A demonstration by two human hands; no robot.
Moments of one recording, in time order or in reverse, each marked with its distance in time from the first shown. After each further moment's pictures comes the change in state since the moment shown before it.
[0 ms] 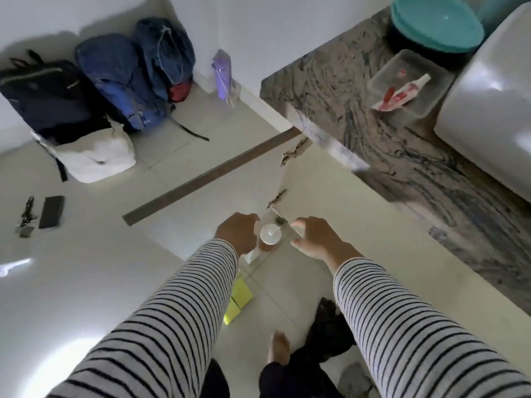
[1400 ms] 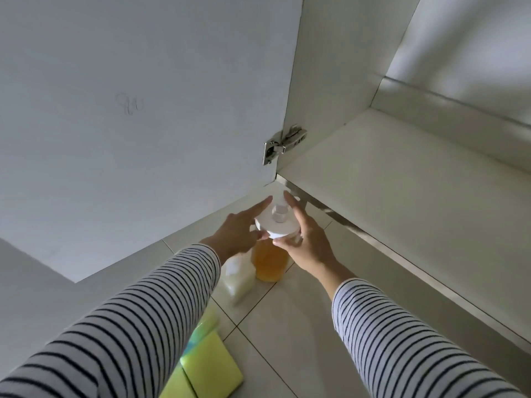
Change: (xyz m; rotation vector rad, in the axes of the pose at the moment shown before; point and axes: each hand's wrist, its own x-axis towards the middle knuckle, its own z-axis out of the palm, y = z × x) left_hand 0.321 -0.121 0.346 -0.309 0.243 0.246; right_hand 0.353 0.189 0.349 0.465 0.617 -0.463
